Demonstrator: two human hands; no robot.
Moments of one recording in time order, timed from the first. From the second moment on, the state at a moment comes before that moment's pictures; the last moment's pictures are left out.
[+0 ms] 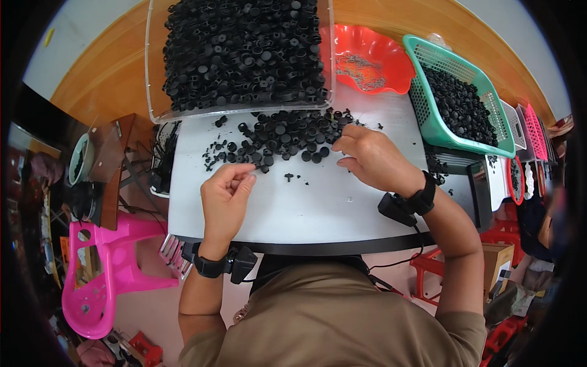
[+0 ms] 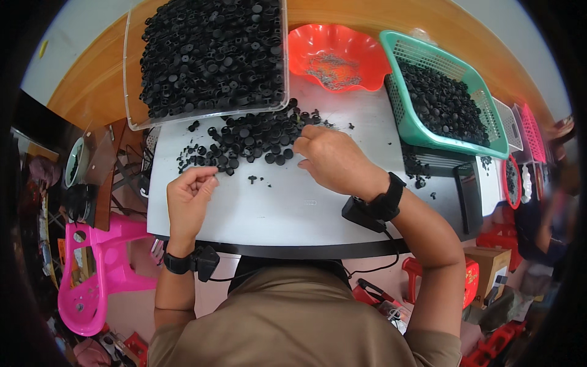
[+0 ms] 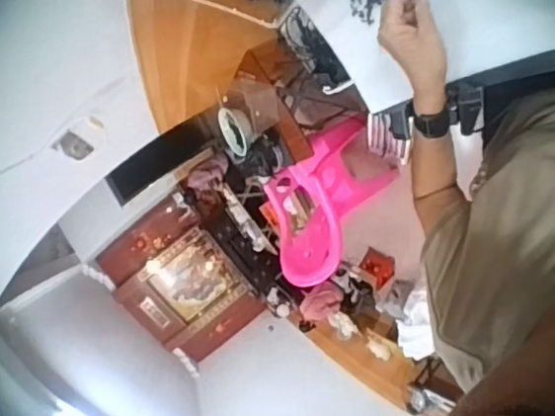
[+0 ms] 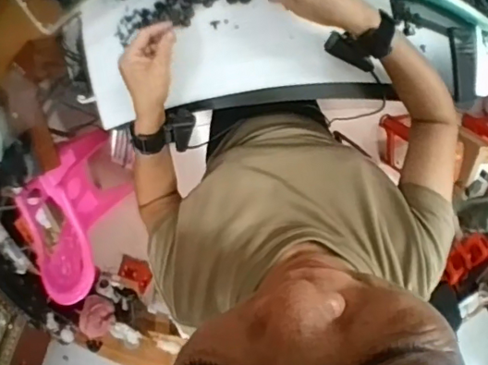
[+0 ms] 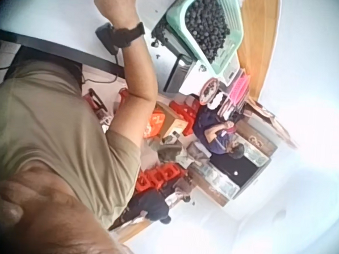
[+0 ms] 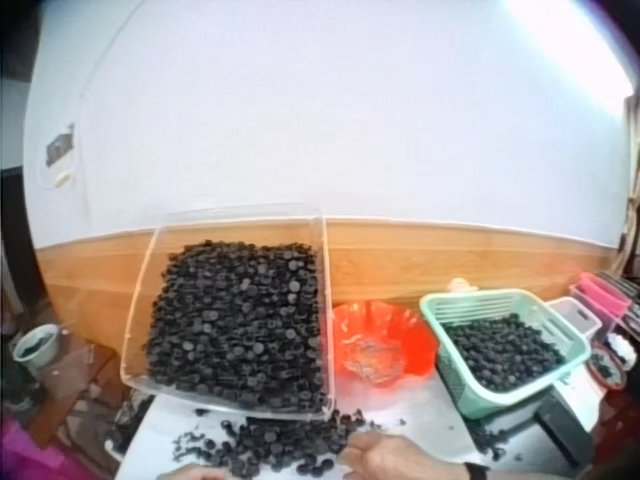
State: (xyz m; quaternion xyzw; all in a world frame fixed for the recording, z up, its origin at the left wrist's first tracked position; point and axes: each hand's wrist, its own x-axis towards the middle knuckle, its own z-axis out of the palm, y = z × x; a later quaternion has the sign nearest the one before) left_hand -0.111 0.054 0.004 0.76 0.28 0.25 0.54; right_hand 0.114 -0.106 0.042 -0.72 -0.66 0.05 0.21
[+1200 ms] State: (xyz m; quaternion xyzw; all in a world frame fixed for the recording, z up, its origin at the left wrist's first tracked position) left_hand -0.080 0.023 0.020 0.95 0.14 0.19 0.19; right_hand 0.137 -0.141 0.029 -0.70 -0.56 0.09 0.43
